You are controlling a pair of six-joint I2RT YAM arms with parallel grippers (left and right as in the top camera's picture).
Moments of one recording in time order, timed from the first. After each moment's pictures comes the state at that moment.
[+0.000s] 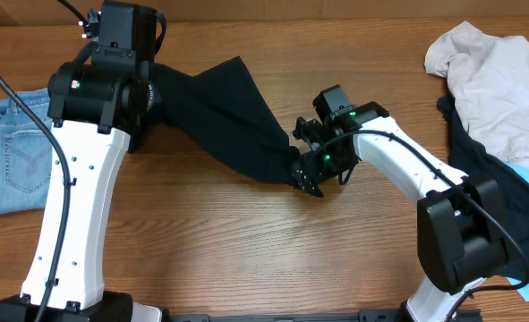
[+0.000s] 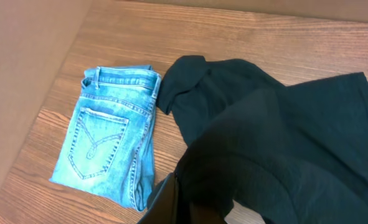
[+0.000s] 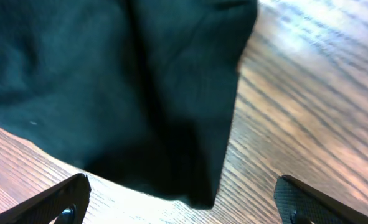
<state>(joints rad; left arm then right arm) -0.18 1.61 1.89 -1.24 -0.52 -0.29 0.40 1.88 1.30 -0.92 -0.29 -0.16</state>
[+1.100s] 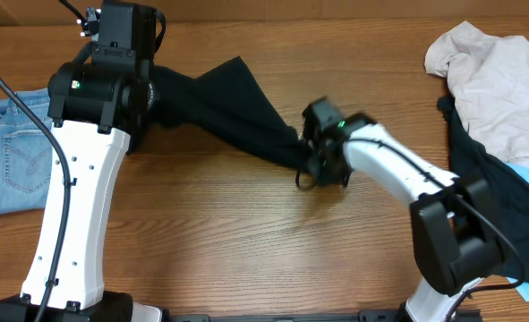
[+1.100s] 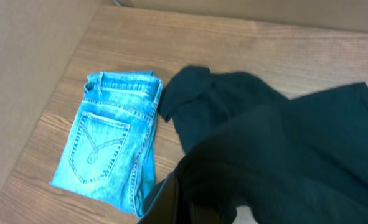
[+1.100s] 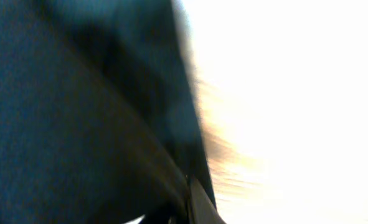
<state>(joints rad) -0.18 1.61 1.89 -1.21 -0.54 -0.30 0.44 1.88 1.30 -0.91 0.09 0.04</state>
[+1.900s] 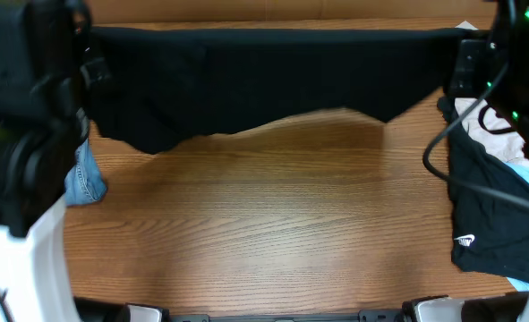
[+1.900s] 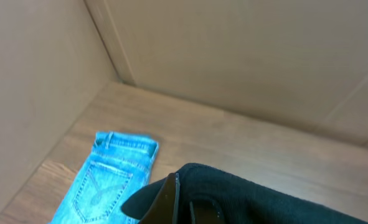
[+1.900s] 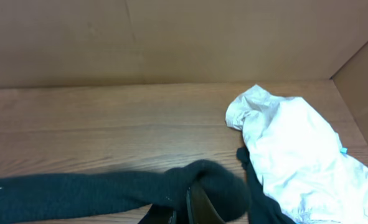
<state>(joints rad) -0.18 1.56 2.46 -1.44 -0.49 -0.28 0.17 1.53 2.35 -1.44 0.19 0.12</state>
